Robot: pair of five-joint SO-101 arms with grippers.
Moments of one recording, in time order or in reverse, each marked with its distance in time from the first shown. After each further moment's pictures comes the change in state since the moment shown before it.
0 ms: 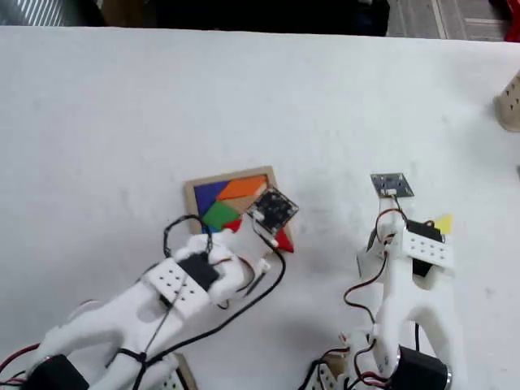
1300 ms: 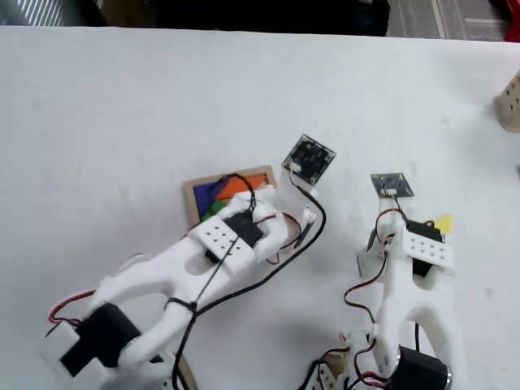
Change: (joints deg) left arm 1.1 23.6 -26.8 -7.6 6.8; right arm 0.0 0.0 0.0 0.0 0.0
